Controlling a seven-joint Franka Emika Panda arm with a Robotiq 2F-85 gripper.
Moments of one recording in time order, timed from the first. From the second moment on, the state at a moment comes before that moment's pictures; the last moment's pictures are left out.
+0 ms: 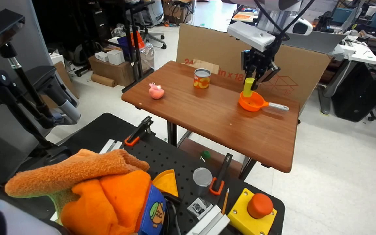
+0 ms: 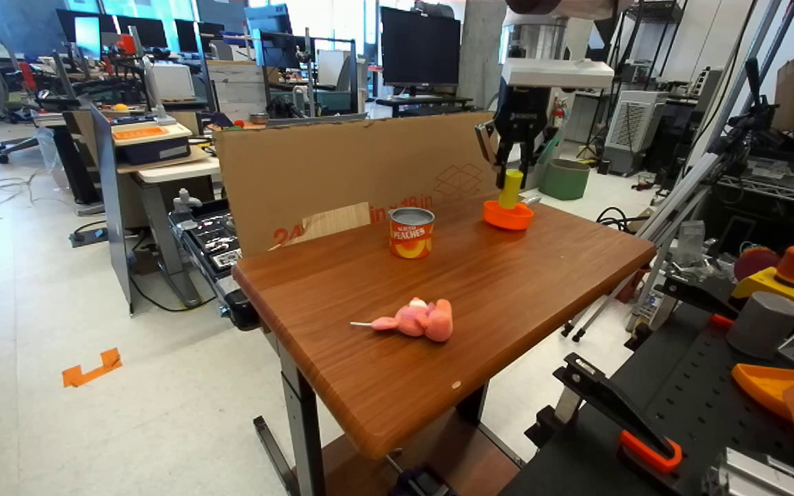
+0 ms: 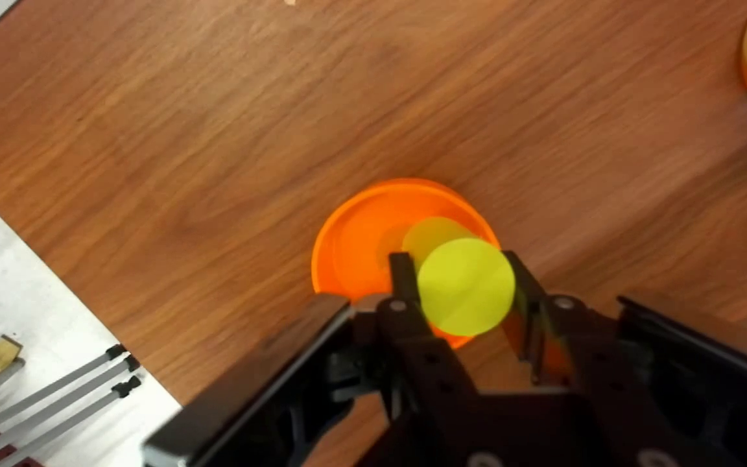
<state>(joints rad) -0.01 0.54 -0.12 -1.88 0.06 2.37 0.40</state>
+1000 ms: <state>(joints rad) -0.02 0.65 -0.13 -1.78 0.10 2.30 0.42</state>
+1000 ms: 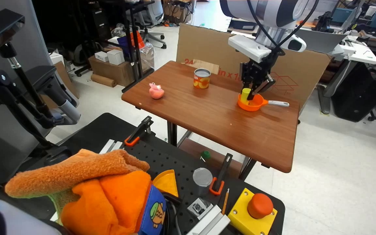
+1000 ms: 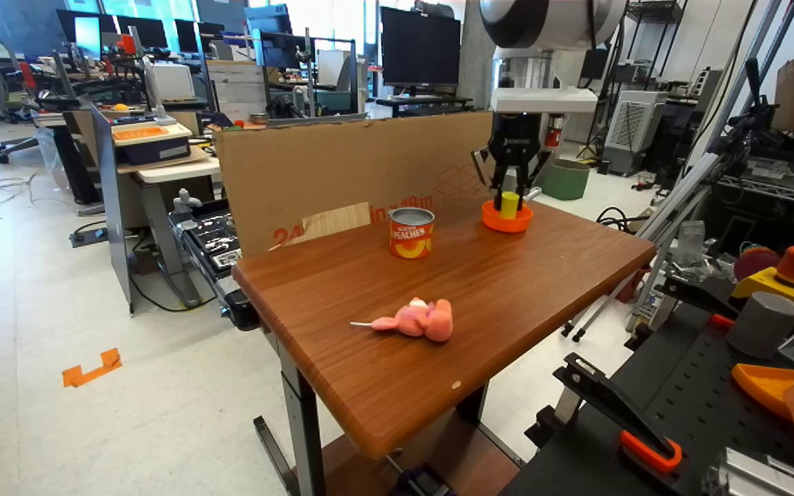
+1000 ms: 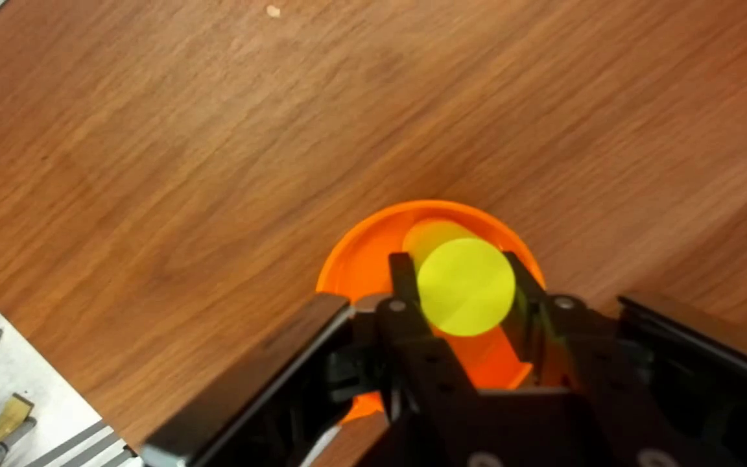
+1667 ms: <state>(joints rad) 0.00 0.57 -0.12 -1.79 0.10 2.30 0.39</state>
